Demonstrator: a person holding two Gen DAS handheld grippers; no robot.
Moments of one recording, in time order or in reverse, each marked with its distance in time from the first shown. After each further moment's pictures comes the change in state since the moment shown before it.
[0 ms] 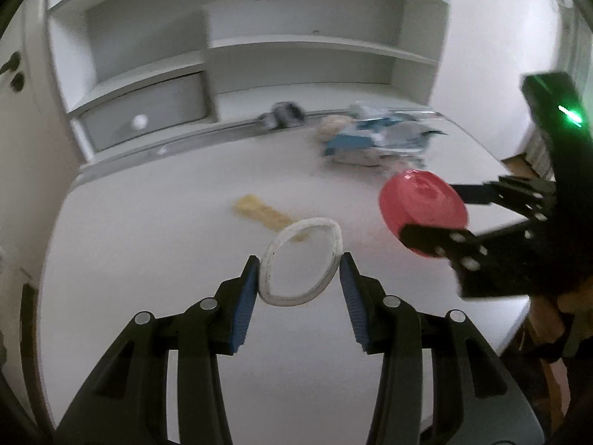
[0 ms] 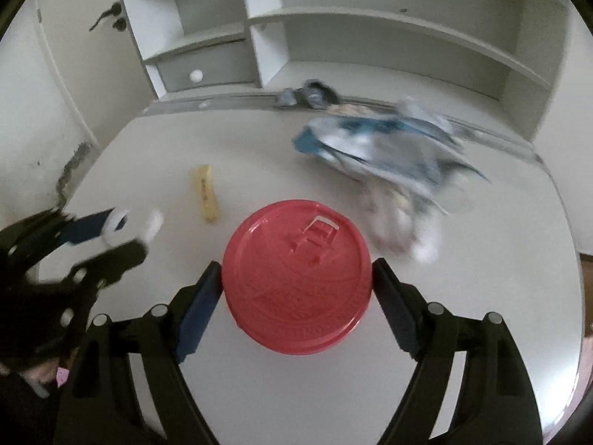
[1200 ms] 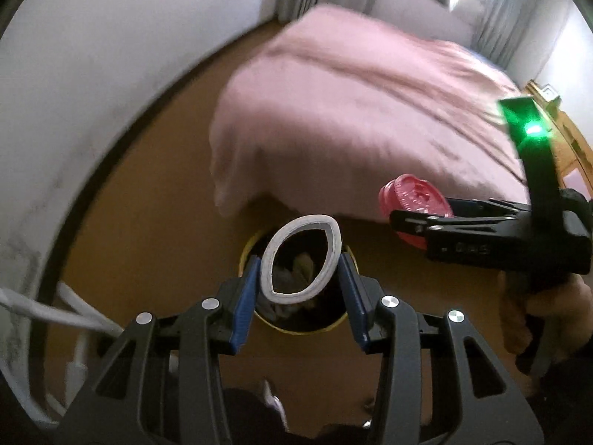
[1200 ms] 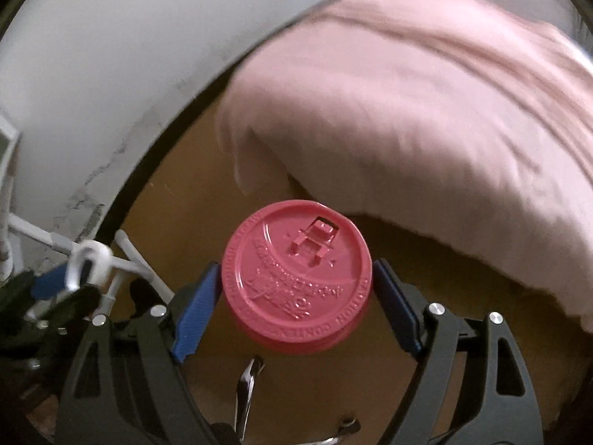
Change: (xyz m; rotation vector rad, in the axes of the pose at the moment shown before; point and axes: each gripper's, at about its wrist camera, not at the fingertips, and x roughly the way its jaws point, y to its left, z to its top) left arm 0.162 -0.587 -0.113 0.690 0.337 -0.714; right arm -0.173 -0.405 -0.482 1.151 0.073 -0.580
